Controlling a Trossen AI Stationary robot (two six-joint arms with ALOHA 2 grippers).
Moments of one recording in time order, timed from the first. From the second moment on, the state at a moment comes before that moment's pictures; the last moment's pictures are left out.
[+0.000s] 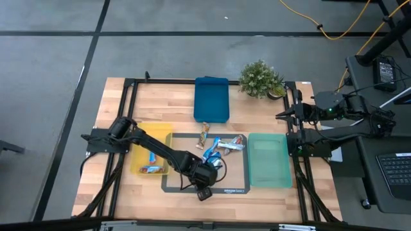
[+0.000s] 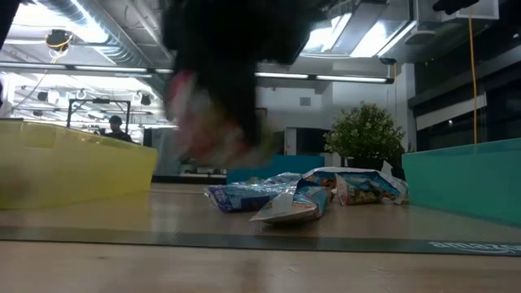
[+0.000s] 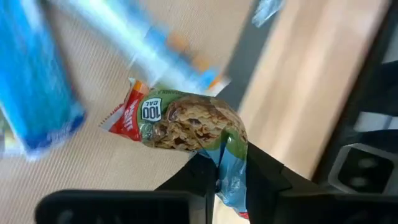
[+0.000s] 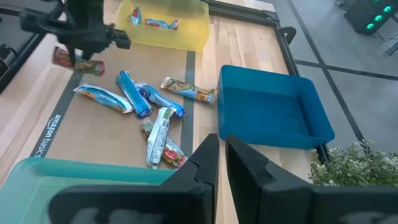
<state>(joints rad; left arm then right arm) -0.38 2.04 1.53 -0.61 0.10 -0.89 -0.01 0.61 1.06 -1.01 0.09 -0.19</state>
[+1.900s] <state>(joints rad) -0.23 1.26 1.52 -1.57 -0.42 -0.92 -0.01 0.61 1.06 -0.96 0.10 -0.16</state>
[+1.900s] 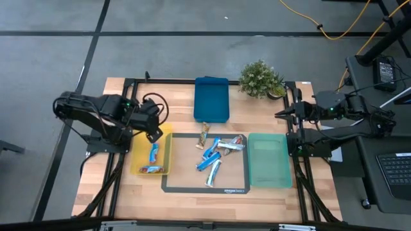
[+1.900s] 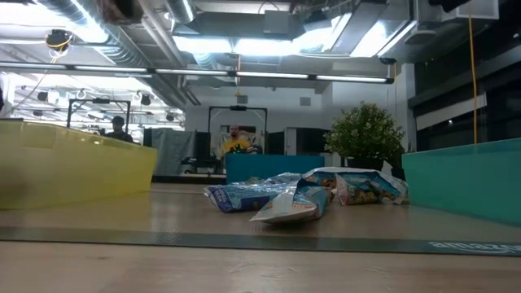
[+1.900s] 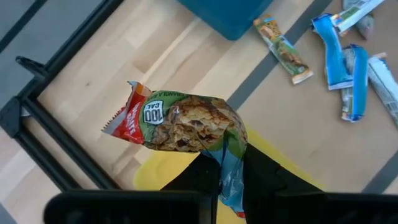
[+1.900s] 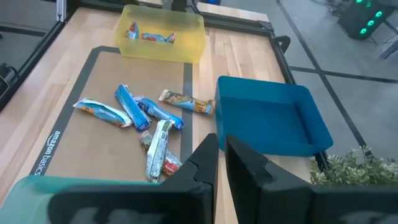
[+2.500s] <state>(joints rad) -0.20 1.04 0.95 -1.35 -0.27 -0.94 -0.01 0.61 1.06 -0.91 0.10 -0.16</state>
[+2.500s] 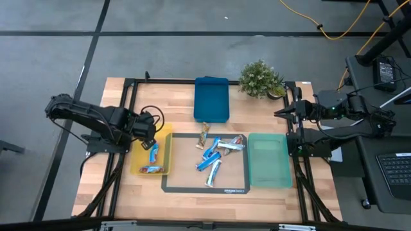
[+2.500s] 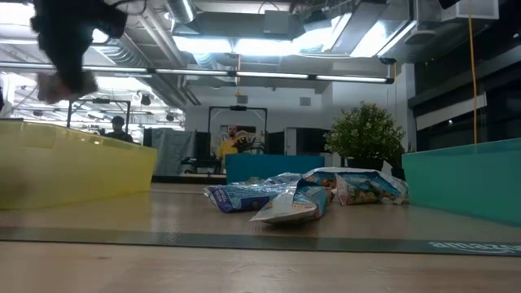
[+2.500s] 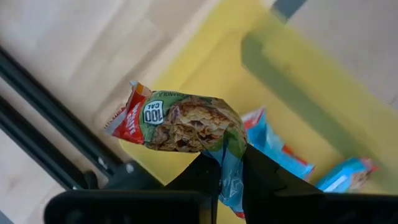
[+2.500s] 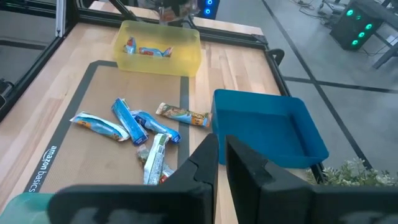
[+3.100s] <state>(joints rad) -0.20 1.01 0.71 -1.15 -0.10 -0.94 -0.01 0.61 1.06 -0.89 0.11 -0.16</state>
